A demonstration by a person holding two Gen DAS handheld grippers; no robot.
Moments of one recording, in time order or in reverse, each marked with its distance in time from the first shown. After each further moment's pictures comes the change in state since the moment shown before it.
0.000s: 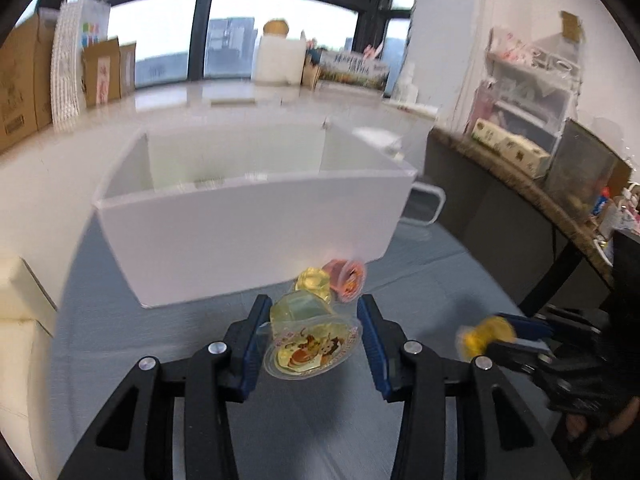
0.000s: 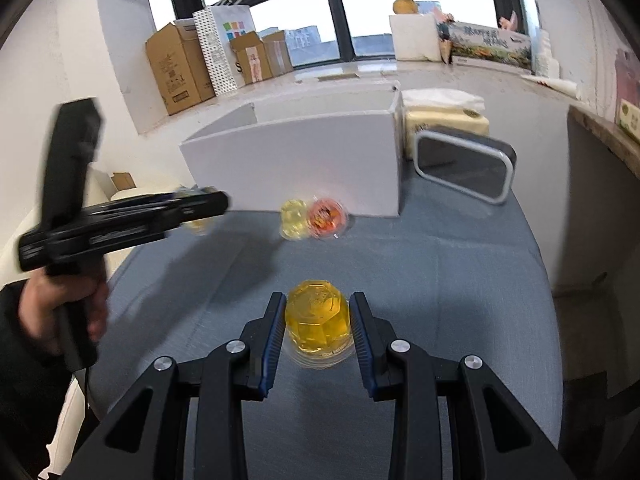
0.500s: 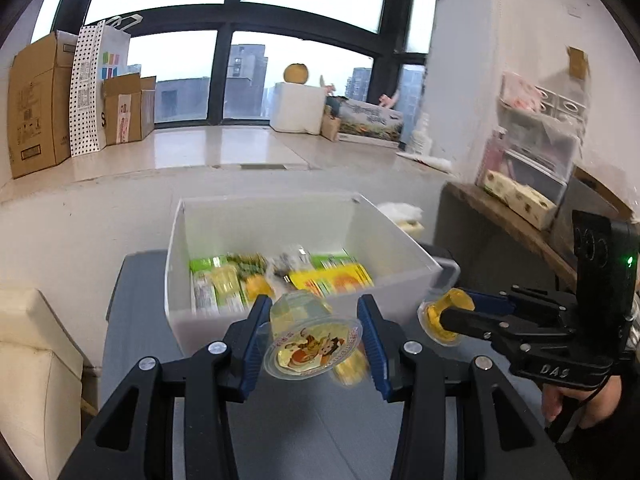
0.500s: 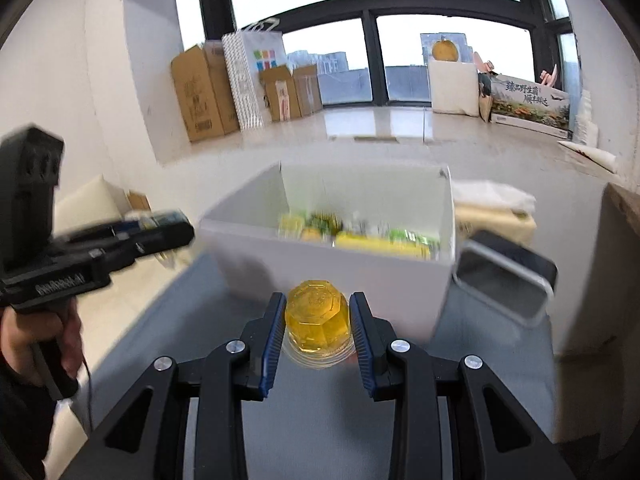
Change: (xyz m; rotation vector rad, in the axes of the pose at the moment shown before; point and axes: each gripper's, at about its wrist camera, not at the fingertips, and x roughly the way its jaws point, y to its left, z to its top) left arm -0.012 0.045 0.075 -0.024 -0.106 0.035; right arm 0.027 0.021 0.104 -0.074 -0.101 0.056
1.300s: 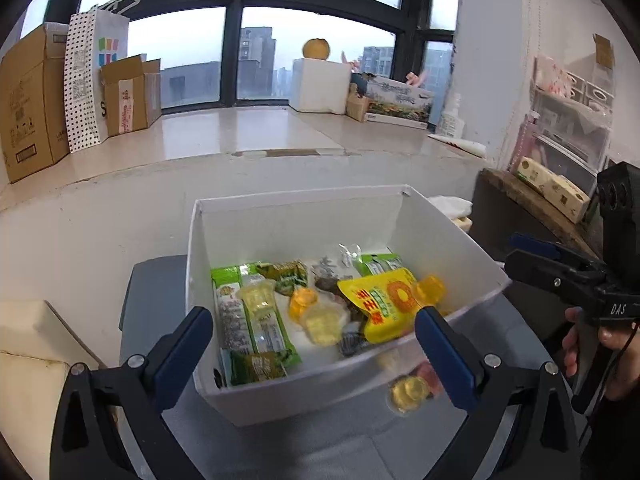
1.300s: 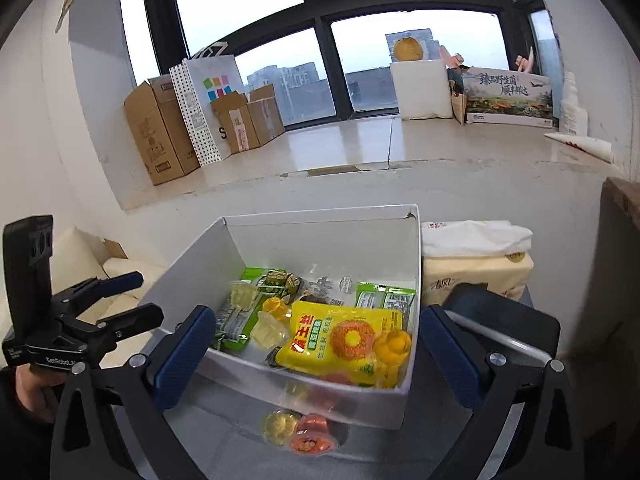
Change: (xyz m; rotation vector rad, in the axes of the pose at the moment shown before) left arm 0.054 0.032 0.020 0.018 0.087 0.050; right arm 0.041 -0.054 0.052 0.125 -0.048 -0.040
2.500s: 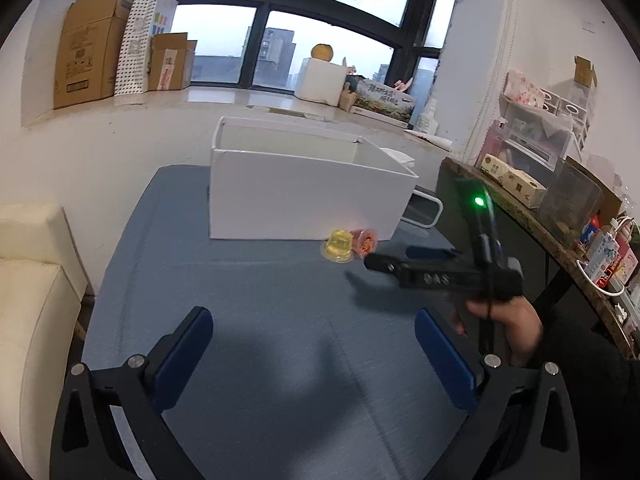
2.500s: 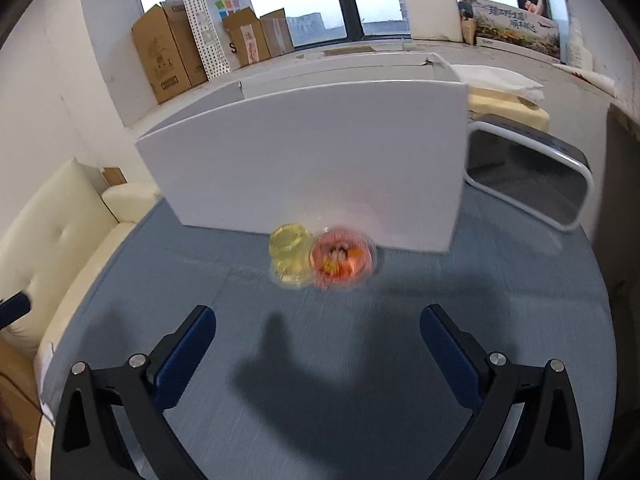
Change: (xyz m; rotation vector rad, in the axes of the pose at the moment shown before) left arm -0.135 -0.048 -0.170 -0.148 -0.042 -0.029; right arm 0.023 0.021 -0.126 -0.054 0.220 -0.013
